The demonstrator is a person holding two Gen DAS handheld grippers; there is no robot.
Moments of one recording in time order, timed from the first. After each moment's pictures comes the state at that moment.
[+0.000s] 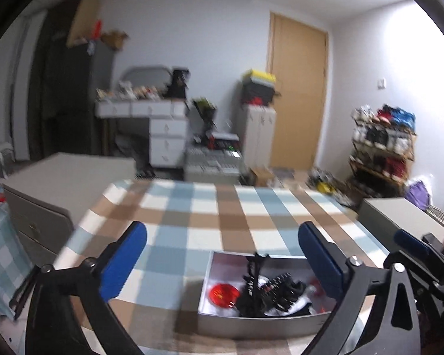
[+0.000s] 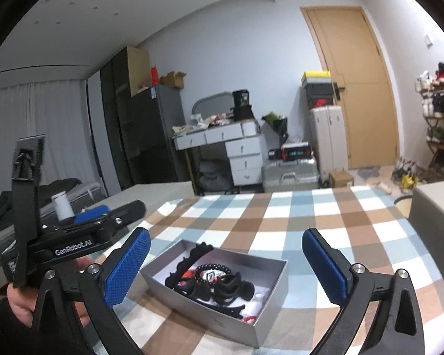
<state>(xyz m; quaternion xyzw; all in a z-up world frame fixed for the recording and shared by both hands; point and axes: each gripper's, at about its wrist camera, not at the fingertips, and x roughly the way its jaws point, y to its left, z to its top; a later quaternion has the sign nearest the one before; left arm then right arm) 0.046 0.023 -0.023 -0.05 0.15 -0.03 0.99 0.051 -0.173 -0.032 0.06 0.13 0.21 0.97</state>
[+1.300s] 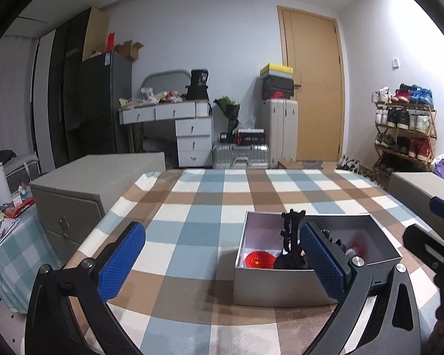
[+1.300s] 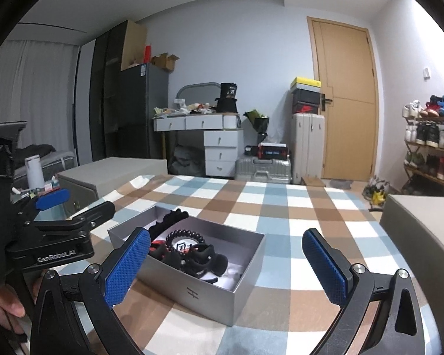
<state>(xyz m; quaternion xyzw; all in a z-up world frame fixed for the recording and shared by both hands) 0.024 0.022 -0.060 0.00 0.15 0.03 0.99 0.034 -0.159 -0.062 -0.03 0.14 0.15 0.98</state>
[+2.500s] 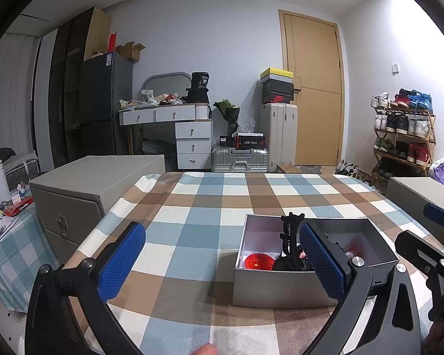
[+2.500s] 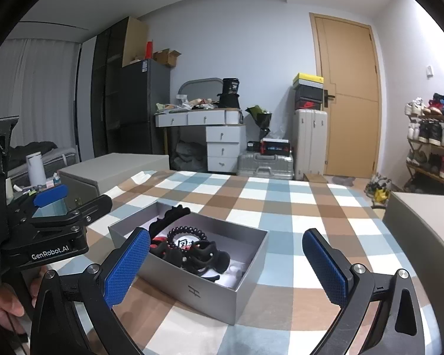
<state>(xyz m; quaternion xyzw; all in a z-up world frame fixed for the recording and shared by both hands) 0.023 0.024 -0.059 -0.01 0.15 0.03 0.99 0.043 -0.157 -0.064 -0.03 0.15 0.15 0.98</state>
